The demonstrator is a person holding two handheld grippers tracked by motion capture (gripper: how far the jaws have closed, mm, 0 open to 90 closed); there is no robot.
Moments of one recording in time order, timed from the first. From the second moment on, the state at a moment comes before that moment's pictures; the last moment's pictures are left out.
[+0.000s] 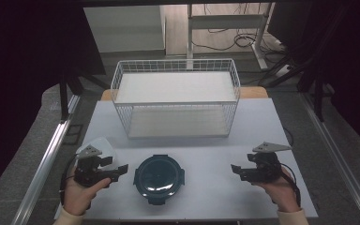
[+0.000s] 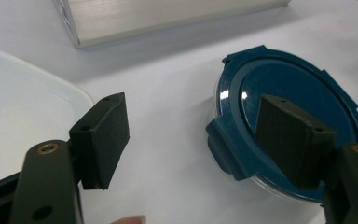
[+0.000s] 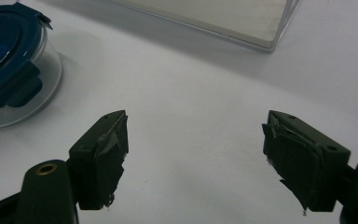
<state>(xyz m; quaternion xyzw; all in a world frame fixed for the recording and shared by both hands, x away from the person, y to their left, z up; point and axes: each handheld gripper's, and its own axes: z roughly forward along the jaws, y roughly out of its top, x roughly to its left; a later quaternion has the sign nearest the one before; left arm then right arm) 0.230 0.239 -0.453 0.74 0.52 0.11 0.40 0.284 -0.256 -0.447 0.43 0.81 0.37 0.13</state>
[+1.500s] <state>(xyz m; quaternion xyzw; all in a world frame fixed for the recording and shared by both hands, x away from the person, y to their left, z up) 0.217 0.213 -0.496 0.80 0.50 0.04 0.33 0.287 -0.247 -0.448 0.42 0.82 0.36 0.14</state>
